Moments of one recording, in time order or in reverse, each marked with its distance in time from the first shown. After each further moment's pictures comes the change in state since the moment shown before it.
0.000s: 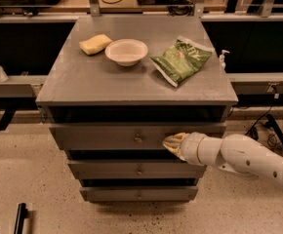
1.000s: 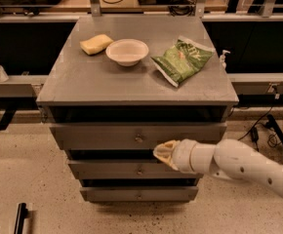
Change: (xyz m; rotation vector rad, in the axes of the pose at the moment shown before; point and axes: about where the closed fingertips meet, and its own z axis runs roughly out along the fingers) arm -0.015 0.037 0.006 -0.081 -0.027 -0.061
